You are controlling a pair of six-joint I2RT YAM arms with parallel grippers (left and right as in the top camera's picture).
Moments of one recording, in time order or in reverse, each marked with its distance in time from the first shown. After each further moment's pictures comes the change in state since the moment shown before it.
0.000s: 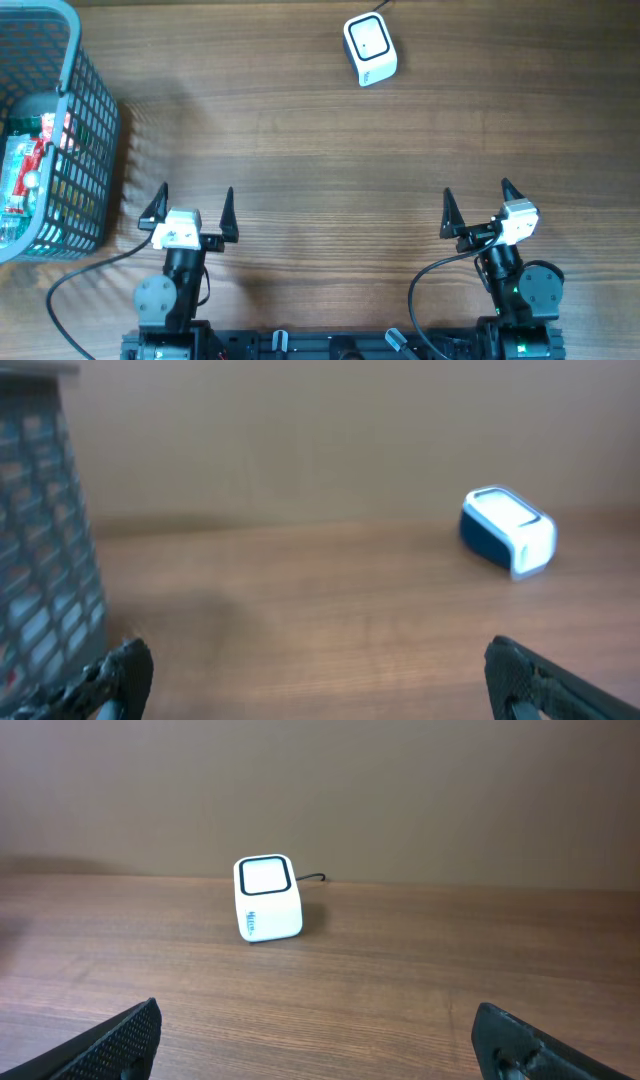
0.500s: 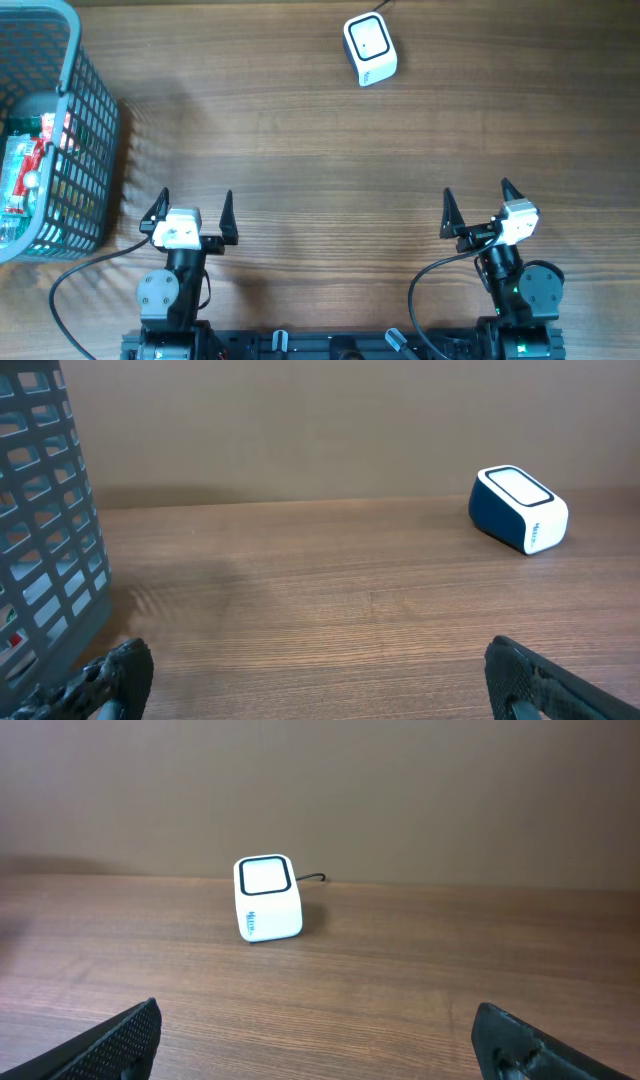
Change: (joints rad) left arm 0.000 -0.002 0.003 -0.095 -0.035 -0.016; right arm 0.000 0.000 0.000 0.000 0.000 0.000
